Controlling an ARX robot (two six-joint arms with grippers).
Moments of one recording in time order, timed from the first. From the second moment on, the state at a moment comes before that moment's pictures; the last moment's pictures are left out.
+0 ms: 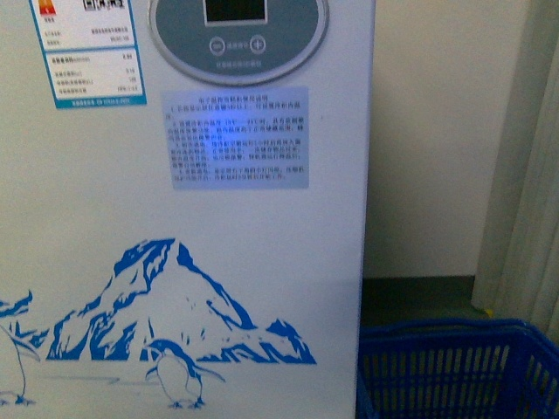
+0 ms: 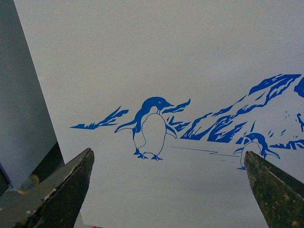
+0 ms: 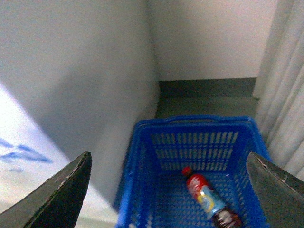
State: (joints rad) left arm 0.00 0.00 0.01 0.00 0.00 0.00; right arm -0.02 1.10 0.52 0.32 -0.07 0.05
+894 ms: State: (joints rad) left arm 0.00 0.00 0.01 0.00 0.00 0.00; right arm -0.04 2.25 1.30 0.17 0.00 -0.38
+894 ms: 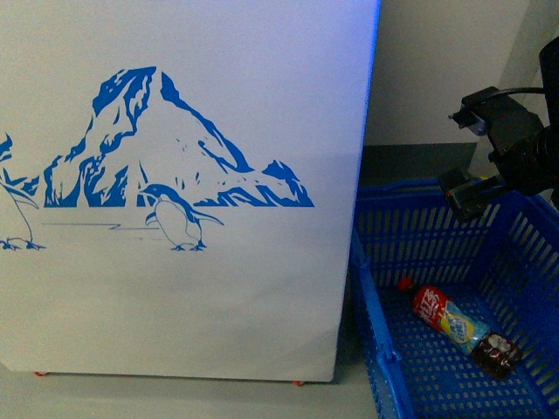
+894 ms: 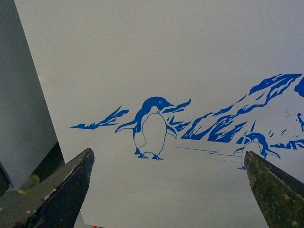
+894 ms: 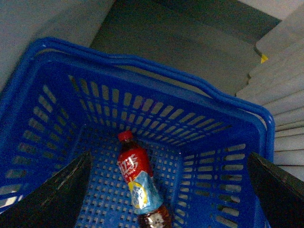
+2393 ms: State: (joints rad) left arm 0.00 0.00 0.01 0.00 0.00 0.00; right arm -0.08 2.90 1.68 0.10 -0.07 -0.73
